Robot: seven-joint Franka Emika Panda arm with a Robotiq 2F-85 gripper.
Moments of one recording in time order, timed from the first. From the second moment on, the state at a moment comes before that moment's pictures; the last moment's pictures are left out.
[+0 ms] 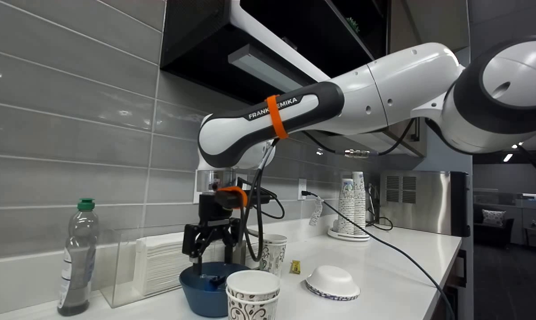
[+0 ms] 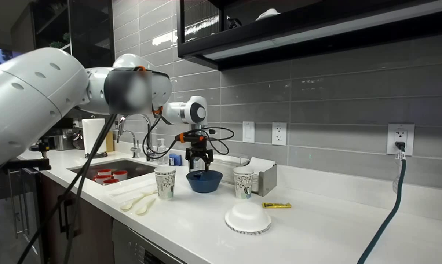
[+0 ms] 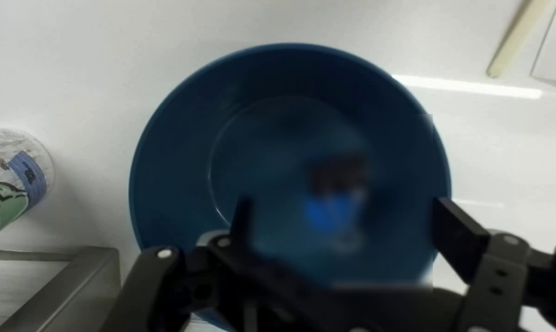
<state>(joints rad) 0.30 0.79 0.07 -1.10 -0.10 1.86 0.19</state>
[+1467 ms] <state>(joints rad) 0.31 0.80 0.07 -1.10 -0.10 1.77 0.21</state>
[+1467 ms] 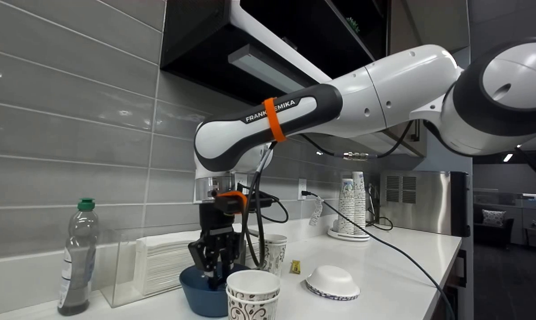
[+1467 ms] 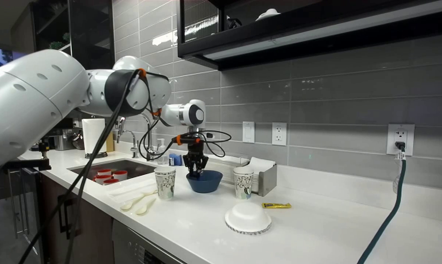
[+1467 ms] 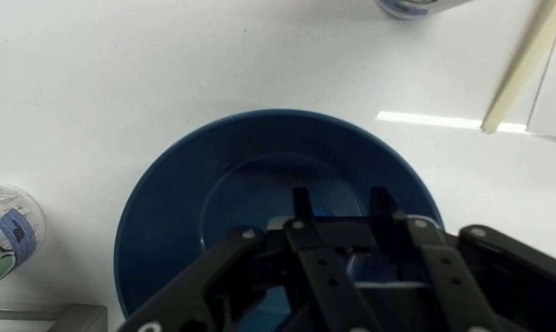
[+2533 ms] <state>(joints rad) 0.30 0.56 0.01 -1.34 -0.09 1.96 0.51</state>
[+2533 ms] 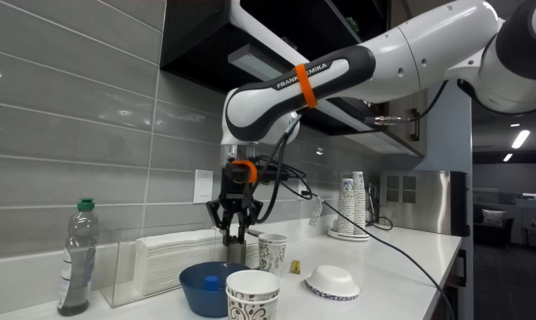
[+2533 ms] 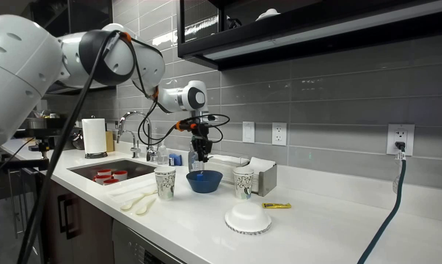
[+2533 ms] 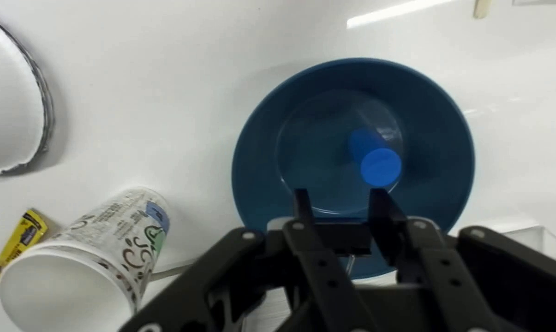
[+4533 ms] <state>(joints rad) 0.10 0.26 -0.03 -1.99 0.02 2.23 0.74</state>
